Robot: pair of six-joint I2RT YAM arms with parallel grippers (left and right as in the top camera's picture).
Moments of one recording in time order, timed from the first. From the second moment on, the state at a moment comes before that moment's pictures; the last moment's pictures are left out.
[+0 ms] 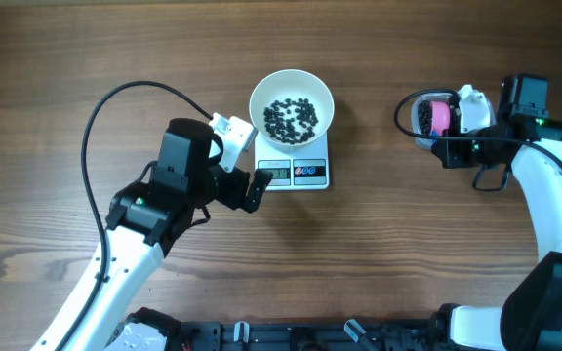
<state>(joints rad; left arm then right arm) -0.38 1.15 0.90 -0.59 0.23 0.04 -0.20 1.55 1.11 -0.83 -0.34 -0.26</state>
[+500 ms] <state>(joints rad) -0.38 1.15 0.90 -0.59 0.23 0.04 -0.30 1.56 1.11 -0.83 -0.43 -0.26</state>
